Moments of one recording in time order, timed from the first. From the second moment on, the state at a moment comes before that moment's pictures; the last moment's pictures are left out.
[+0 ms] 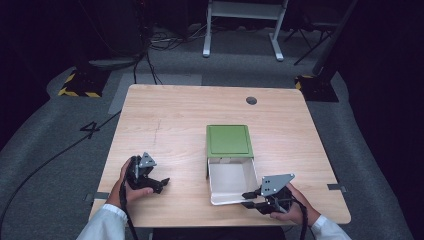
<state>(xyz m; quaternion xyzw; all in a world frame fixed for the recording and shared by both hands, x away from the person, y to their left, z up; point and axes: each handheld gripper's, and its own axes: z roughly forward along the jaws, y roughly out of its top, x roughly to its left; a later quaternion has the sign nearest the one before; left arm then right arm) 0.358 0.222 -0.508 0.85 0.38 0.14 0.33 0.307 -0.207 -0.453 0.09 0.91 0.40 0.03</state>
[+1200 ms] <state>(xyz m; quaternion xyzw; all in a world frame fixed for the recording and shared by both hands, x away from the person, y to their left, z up) 0.358 0.222 -0.508 0.85 0.38 0.14 0.33 0.297 -0.209 -0.445 0.08 0.91 0.40 0.04</state>
